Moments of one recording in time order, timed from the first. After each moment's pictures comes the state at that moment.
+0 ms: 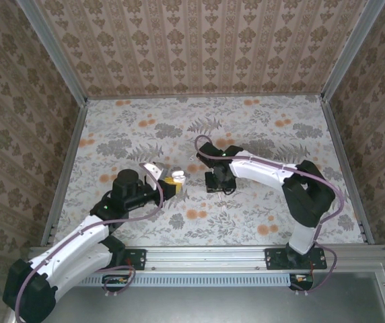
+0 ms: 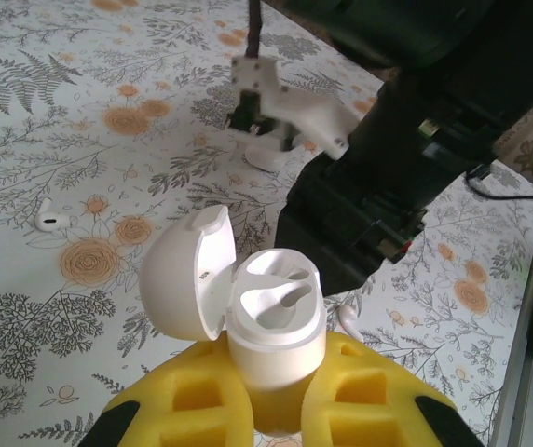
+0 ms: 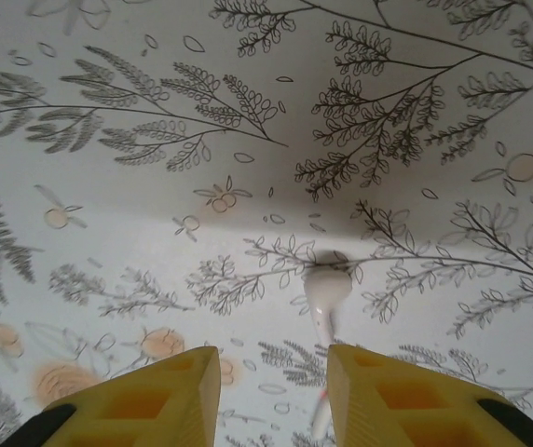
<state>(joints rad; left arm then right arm) -0.63 0.77 0.39 0.01 0.44 -0.18 0.75 1.81 1.27 -0.88 0.00 0.71</state>
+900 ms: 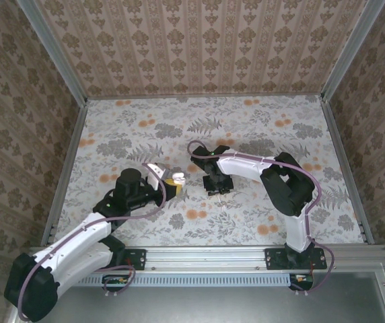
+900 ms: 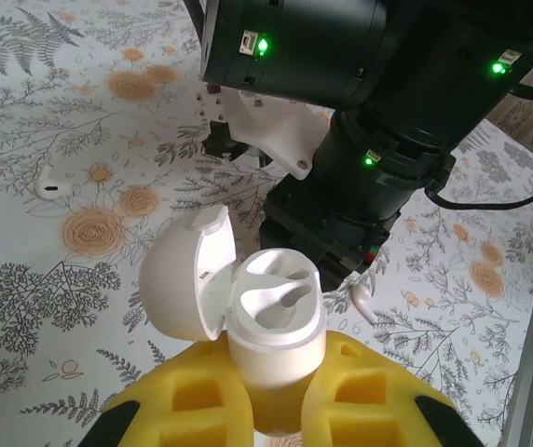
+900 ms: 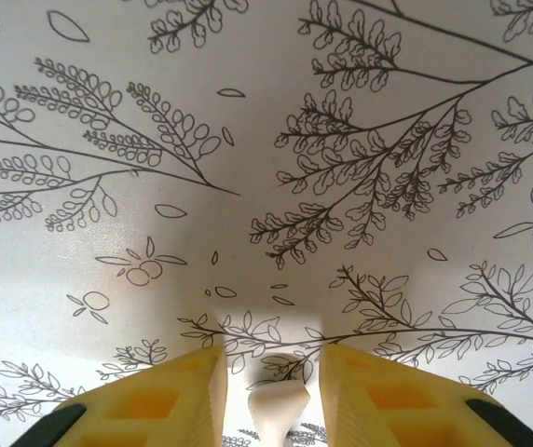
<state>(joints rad) -0.62 0.83 0.38 0.01 0.45 -0.17 0.75 1.97 1.35 -0.96 0.05 0.67</state>
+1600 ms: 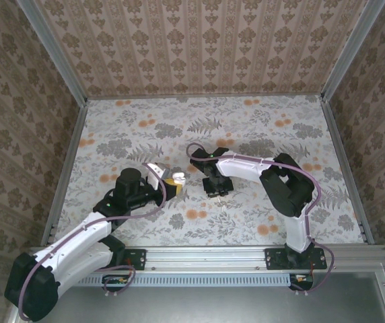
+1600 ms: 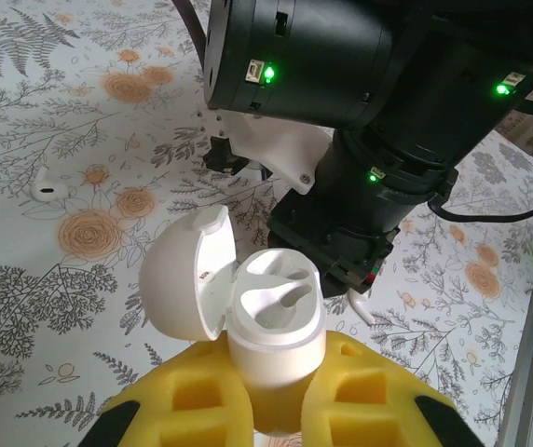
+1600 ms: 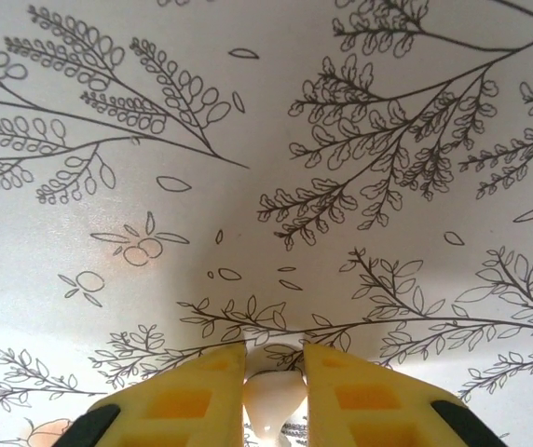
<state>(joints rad) -0.61 0.83 0.38 0.02 0.47 -0.17 0.77 1.97 1.34 -0.96 0.05 0.66</state>
